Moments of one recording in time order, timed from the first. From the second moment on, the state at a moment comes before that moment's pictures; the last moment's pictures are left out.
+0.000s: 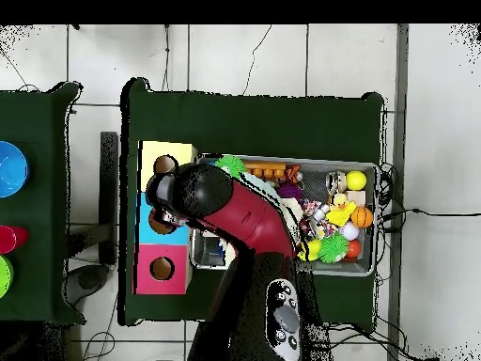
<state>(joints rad) 0.00 -0.68 -0.14 1.68 0.59 0.90 3.07</state>
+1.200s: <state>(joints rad) -0.02 -0.64 -0.08 1.71 0.49 0.81 3.07</state>
